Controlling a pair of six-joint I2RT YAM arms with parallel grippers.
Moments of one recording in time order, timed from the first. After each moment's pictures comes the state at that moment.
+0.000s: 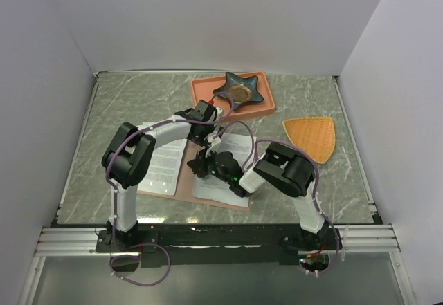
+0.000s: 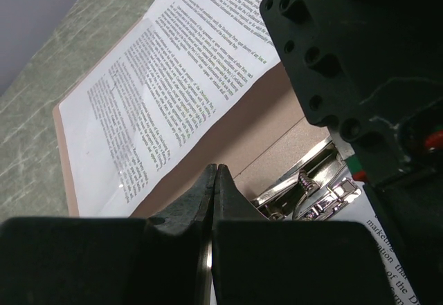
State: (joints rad) left arm -0.59 1.99 1.37 -0.43 -0.03 -0.07; right arm 0.95 2.07 0.75 1.09 0.01 0.51
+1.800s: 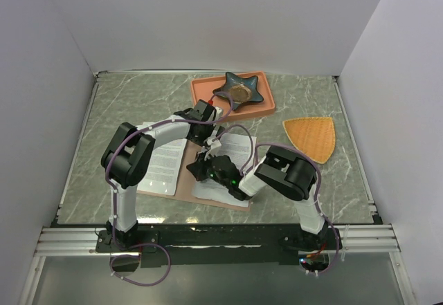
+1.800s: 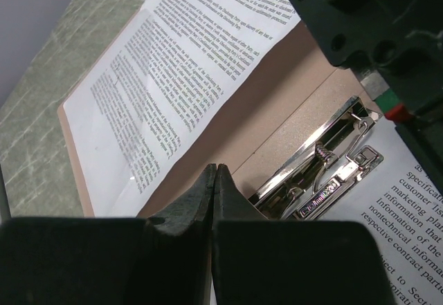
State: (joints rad) left arm -0.58 1.99 1.36 -0.43 -0.02 -0.07; right arm 1.00 2.04 0.73 1.03 0.09 0.58
